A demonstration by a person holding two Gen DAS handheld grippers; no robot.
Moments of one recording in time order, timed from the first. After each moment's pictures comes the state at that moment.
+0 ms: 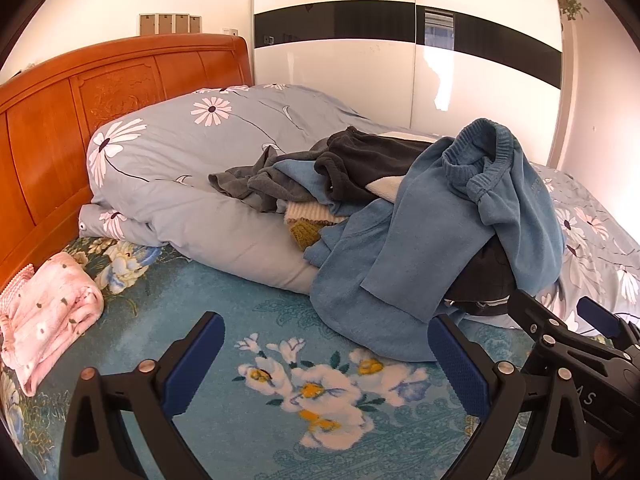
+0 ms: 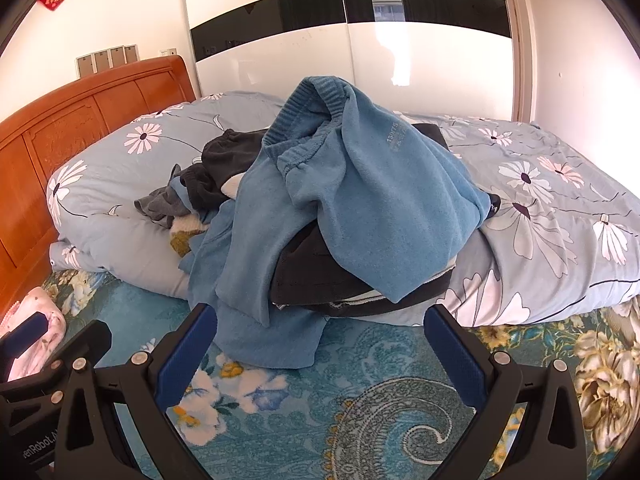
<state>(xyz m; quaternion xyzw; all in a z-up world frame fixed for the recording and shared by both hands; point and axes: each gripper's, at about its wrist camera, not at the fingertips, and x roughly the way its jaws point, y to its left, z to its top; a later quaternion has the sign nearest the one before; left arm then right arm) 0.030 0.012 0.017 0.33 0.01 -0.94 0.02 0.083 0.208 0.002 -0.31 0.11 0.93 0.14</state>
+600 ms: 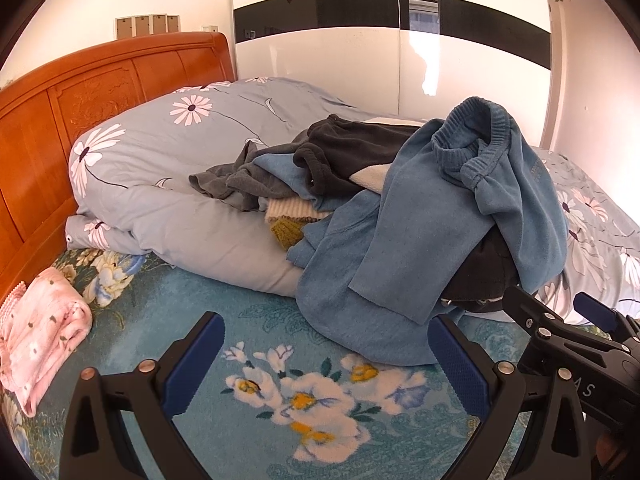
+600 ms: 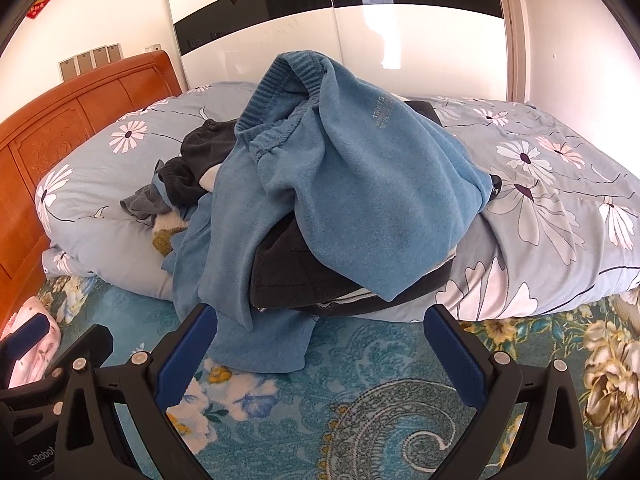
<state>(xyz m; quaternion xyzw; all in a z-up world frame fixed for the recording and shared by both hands) 0.003 0.027 0.009 0.34 -0.02 -0.94 0.00 0.066 0.227 -0.010 -0.34 0.14 0.92 0.14</state>
